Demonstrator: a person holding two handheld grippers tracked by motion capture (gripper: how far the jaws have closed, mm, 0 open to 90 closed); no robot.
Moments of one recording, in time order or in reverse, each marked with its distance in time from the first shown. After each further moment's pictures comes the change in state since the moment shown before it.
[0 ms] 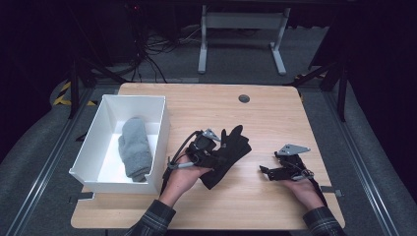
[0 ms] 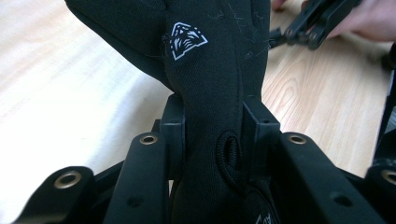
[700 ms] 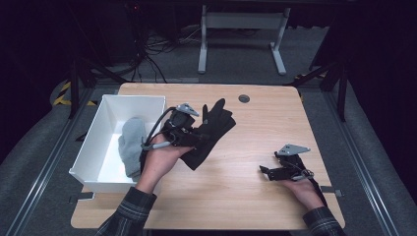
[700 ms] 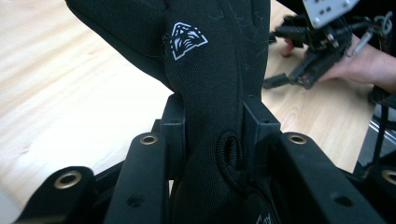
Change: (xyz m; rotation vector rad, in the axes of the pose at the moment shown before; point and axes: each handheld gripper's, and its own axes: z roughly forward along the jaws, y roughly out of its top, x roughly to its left) left arm 0.021 0.023 -0.090 -0.079 0.088 -0.028; right arm 0.000 0.000 0.000 0.000 -0.001 0.000
